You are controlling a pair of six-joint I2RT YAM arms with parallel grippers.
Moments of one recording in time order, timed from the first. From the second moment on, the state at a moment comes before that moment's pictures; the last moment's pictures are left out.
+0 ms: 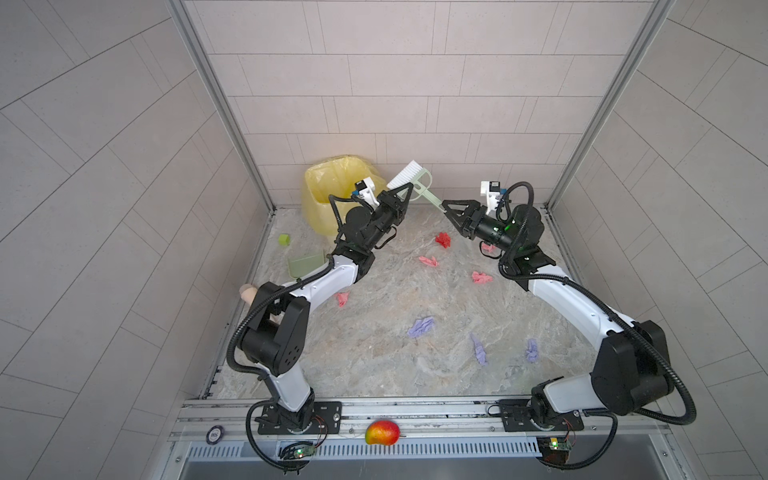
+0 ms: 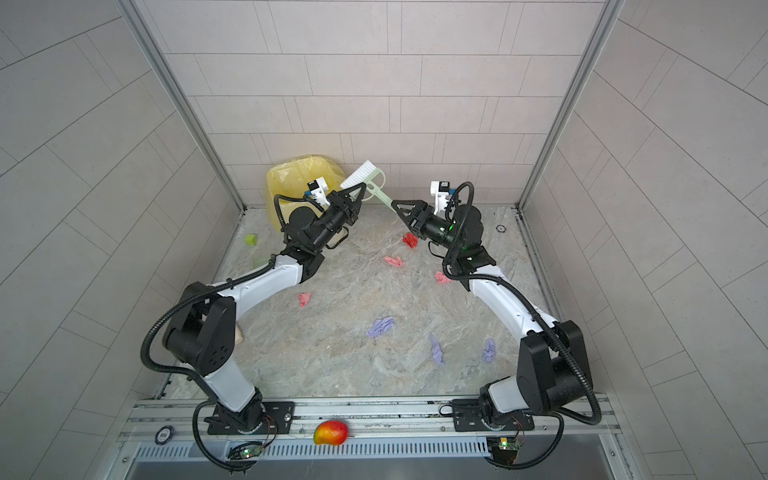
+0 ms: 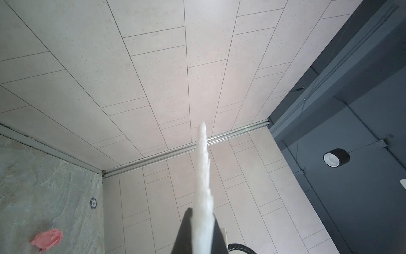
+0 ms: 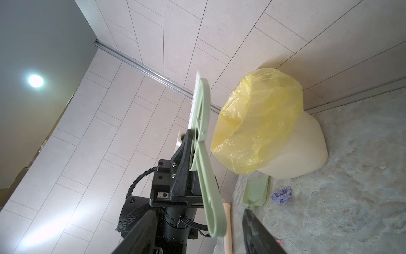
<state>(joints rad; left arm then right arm) -0.48 1.72 1.21 0.83 0.19 -1.43 0.27 1.43 1.08 0.49 -0.63 1.18</state>
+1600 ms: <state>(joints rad) -0.48 1.72 1.22 0.80 0.20 -1.42 0.26 1.46 1.10 0.54 -0.64 1.26</state>
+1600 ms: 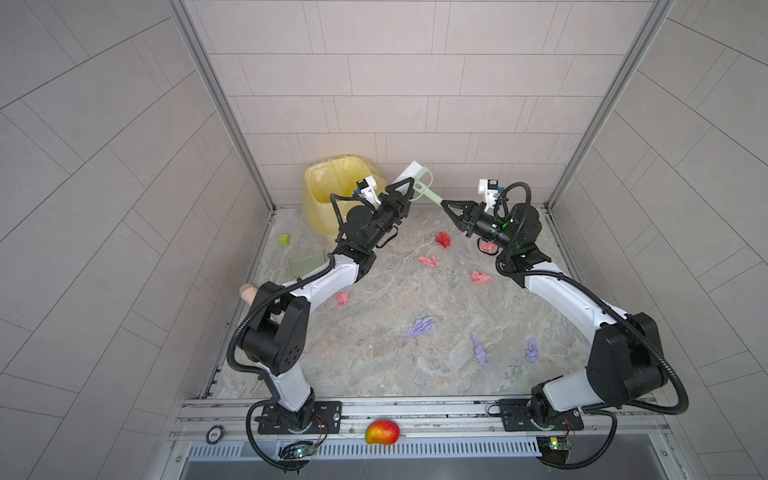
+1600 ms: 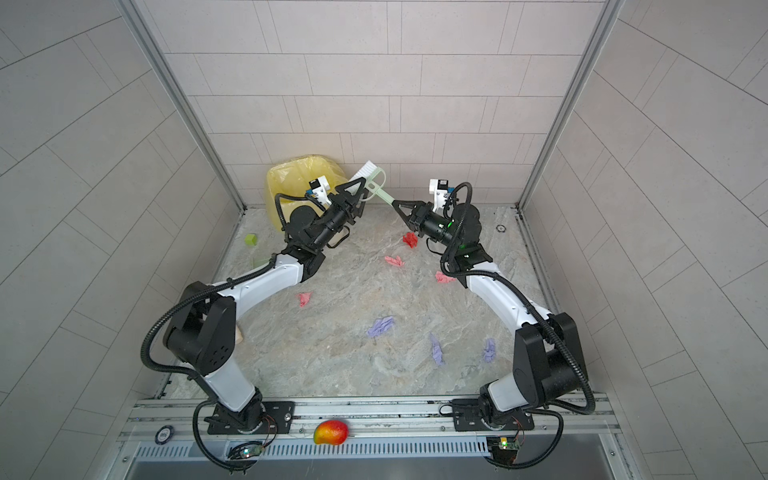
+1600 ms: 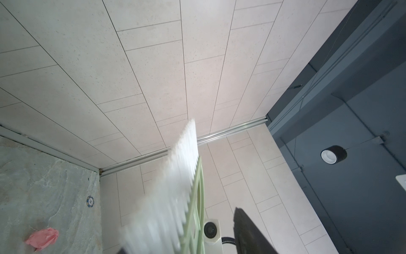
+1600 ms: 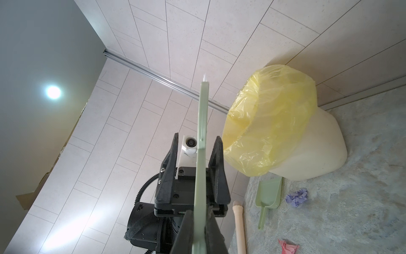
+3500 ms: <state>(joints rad) -0.01 1.59 1.13 -0.95 -0.12 -0.31 -0.10 1.20 1.12 -0.44 -0.81 0.67</state>
